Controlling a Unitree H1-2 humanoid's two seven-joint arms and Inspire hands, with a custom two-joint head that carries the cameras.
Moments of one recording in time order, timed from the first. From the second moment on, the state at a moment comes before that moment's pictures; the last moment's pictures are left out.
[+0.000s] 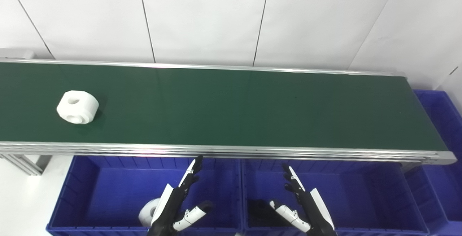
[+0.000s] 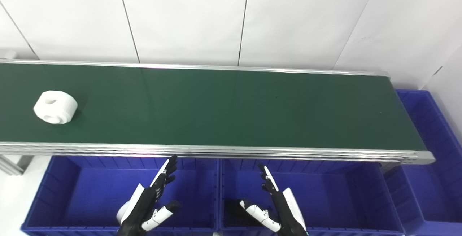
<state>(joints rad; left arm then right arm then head) 0.24 0.01 -0.32 0.08 0.27 -0.30 -0.07 0.32 -0.17 0.16 0.00 -0.25 -0.17 -0.03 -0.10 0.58</state>
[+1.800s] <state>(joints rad) -0.13 0.24 -0.13 -0.11 0.30 -0.27 -0.14 0.25 -0.18 0.12 0.17 -0.24 -0.34 -0.03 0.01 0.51</state>
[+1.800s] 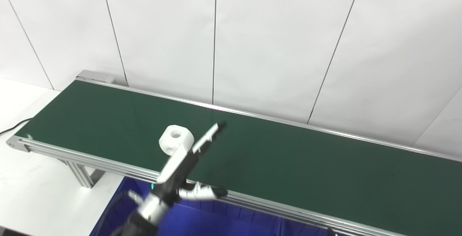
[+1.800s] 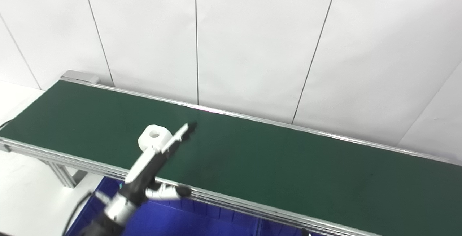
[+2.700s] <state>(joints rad) -0.61 0.40 -0.36 0.50 0.64 -0.10 -0.24 0.22 -0.18 0.11 0.18 -0.23 -0.34 -0.02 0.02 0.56</state>
